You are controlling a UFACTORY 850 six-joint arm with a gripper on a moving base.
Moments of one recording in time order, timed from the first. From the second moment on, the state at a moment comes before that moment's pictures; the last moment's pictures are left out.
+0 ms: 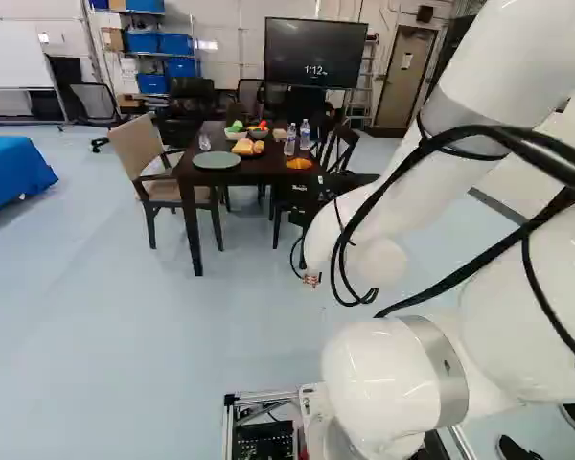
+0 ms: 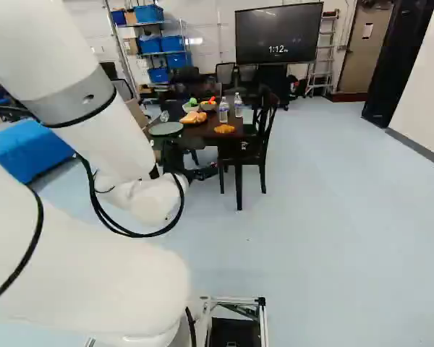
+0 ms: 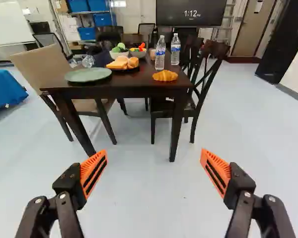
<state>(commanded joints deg) 0.0 16.0 -5.0 0.0 50.0 0.0</state>
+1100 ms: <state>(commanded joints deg) 0.0 16.0 -5.0 0.0 50.0 0.0</state>
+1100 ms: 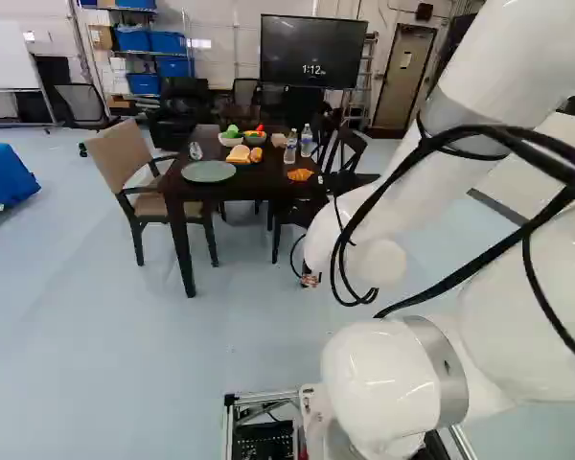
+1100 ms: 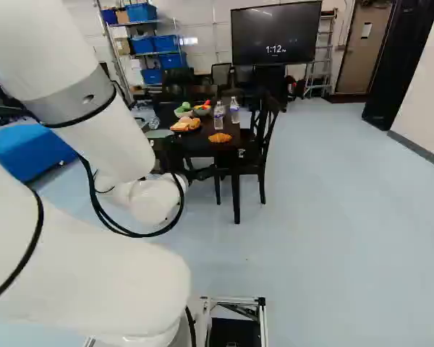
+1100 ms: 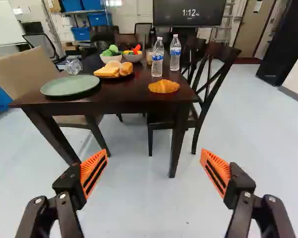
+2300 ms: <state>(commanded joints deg) 0.0 16.0 -5.0 0.0 50.0 0.0</state>
